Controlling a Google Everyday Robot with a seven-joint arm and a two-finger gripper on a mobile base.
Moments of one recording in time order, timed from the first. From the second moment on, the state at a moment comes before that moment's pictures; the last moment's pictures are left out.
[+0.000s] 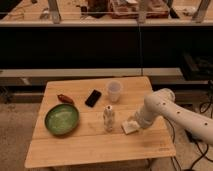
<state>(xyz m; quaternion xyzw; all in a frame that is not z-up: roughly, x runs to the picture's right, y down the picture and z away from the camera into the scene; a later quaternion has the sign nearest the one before) 0.167 0.210 0.776 -0.30 -0.19 -0.19 0.92</state>
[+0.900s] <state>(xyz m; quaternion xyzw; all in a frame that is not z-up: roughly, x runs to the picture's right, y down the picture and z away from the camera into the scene) 0.179 0.190 0.832 -0.31 -0.19 -0.17 0.92</state>
